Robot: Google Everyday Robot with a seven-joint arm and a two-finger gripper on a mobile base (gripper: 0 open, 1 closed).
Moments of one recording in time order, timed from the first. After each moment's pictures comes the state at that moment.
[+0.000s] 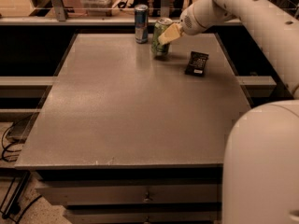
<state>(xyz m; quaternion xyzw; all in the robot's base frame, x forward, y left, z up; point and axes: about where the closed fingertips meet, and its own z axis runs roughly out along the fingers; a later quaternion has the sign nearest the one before) 0.796 -0.086 0.908 -0.32 0.86 0.13 0.38</state>
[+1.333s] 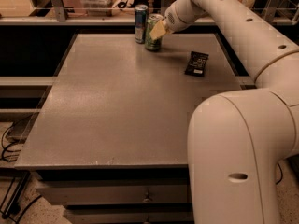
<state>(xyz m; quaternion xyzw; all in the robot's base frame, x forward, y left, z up) 0.842 -0.049 0.896 -0.30 0.87 0.11 0.37</state>
